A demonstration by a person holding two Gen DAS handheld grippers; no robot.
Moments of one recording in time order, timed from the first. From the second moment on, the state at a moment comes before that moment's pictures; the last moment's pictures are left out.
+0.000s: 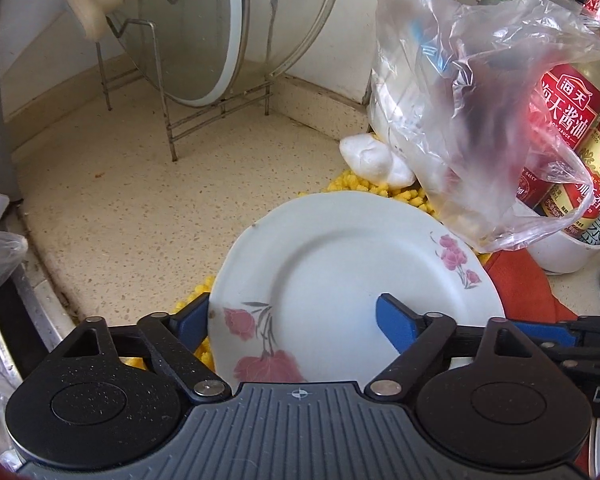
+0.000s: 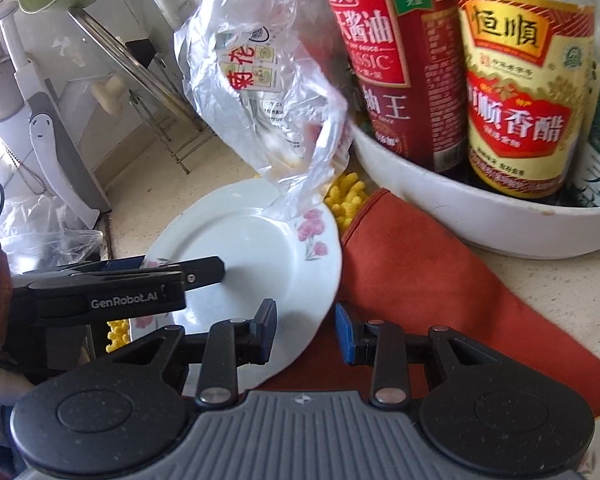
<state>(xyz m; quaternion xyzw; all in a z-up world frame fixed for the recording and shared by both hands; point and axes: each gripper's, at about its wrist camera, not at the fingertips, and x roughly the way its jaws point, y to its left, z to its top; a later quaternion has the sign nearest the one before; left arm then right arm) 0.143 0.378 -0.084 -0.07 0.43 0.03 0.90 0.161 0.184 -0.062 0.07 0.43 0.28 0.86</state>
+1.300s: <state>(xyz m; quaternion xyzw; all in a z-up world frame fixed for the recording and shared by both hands) 0.115 0.374 -0.068 -0.08 0.40 0.03 0.91 0.150 0.165 -0.052 0.10 0.41 0.29 0.86</state>
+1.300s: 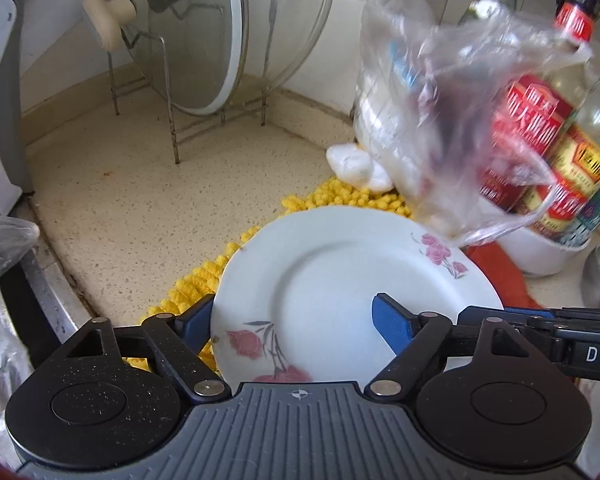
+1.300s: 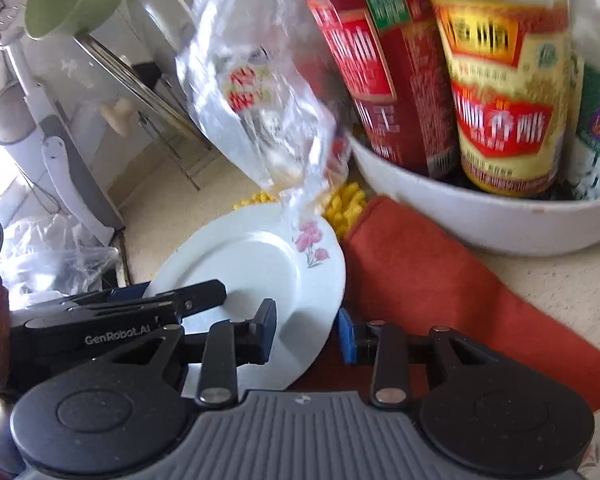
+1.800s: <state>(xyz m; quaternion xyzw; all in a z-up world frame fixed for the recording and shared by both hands) 0.084 0.344 -0.064 -0.08 0.41 0.02 0.91 0.115 0.138 -0.047 0.09 0.40 0.29 0.87</state>
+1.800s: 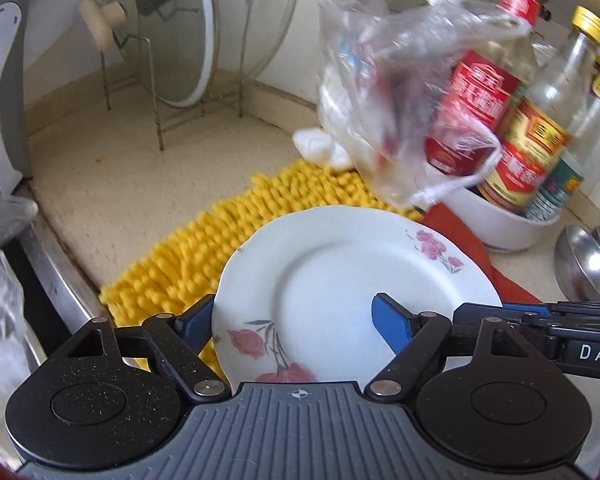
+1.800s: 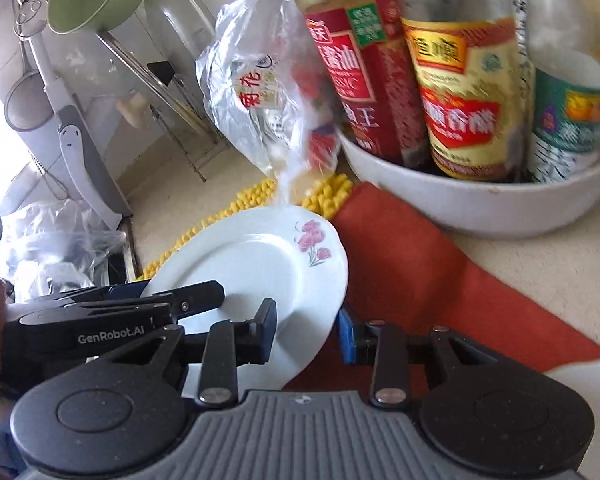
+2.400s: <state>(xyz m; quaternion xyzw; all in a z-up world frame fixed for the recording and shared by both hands) 0.053 0.250 -0.043 -0.04 0.39 -0.08 0.92 0.040 0.038 -0.027 0.13 0.37 0.24 0.89</state>
